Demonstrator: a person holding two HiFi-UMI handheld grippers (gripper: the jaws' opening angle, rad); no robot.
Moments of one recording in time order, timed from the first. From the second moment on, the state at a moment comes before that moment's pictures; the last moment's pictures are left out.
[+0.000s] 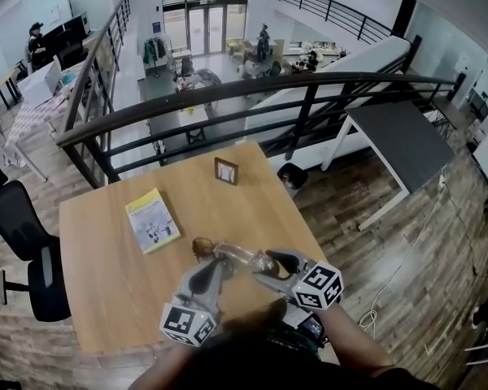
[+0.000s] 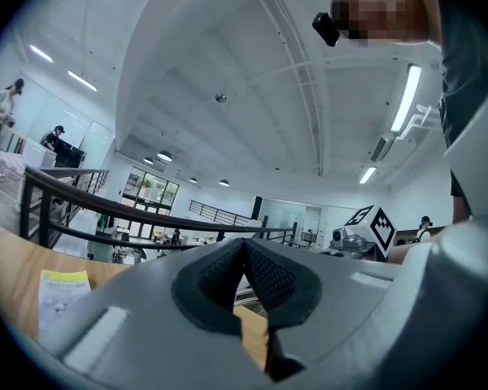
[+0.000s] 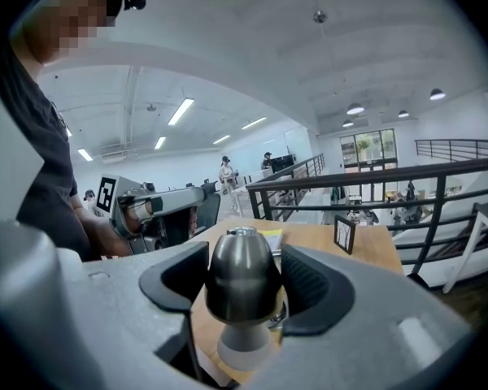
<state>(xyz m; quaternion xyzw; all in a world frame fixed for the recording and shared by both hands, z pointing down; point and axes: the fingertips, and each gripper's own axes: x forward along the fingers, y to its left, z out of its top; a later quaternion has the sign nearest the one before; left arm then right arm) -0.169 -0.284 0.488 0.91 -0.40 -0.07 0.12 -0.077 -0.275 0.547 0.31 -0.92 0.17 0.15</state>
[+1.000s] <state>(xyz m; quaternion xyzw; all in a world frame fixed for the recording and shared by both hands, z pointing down) -0.164 -0.270 0.509 0.88 -0.45 -0.04 0.14 -0.059 -0.235 0.697 0.26 -0.89 0.19 0.31</state>
